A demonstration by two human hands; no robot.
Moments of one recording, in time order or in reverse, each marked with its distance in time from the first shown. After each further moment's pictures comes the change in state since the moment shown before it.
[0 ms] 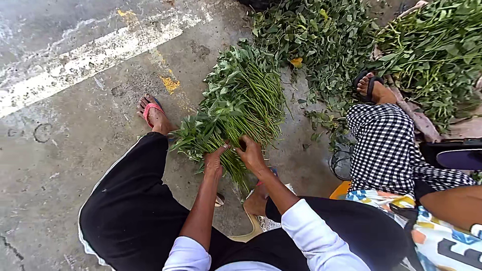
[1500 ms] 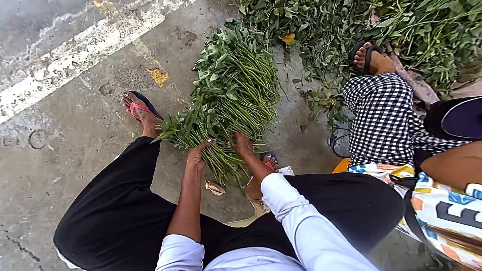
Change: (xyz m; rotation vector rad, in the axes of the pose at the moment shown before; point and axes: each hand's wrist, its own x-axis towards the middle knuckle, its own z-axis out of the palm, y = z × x) left_hand 0.002 0.024 -0.042 0.003 -0.026 -0.116; right_hand 0.015 0.066 0.056 -0.223 -0.218 0.325
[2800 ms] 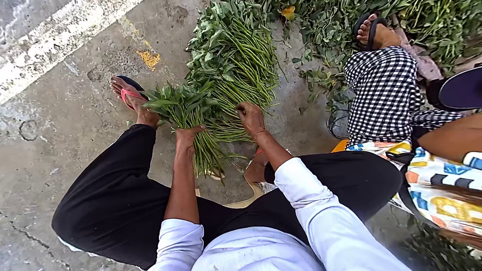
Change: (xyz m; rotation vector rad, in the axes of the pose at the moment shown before) left_hand 0.000 0.021 -0.012 0.394 0.008 0.145; right_hand -0.027 -0.011 -0.062 0.066 0.326 -0.303
